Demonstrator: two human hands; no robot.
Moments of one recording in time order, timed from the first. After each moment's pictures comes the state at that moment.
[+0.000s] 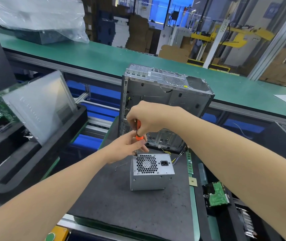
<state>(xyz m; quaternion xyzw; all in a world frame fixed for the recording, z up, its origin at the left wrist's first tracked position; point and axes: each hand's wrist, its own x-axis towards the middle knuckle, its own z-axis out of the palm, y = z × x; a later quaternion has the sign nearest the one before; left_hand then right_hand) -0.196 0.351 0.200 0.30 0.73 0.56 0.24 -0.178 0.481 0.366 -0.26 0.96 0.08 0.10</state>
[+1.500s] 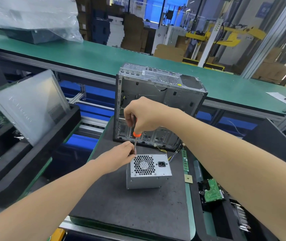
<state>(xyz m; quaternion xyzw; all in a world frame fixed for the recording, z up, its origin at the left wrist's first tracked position) -0.195 0.354 0.160 0.38 0.89 0.23 0.09 -0.161 0.486 0.372 -0.21 0.97 -0.03 0.07</state>
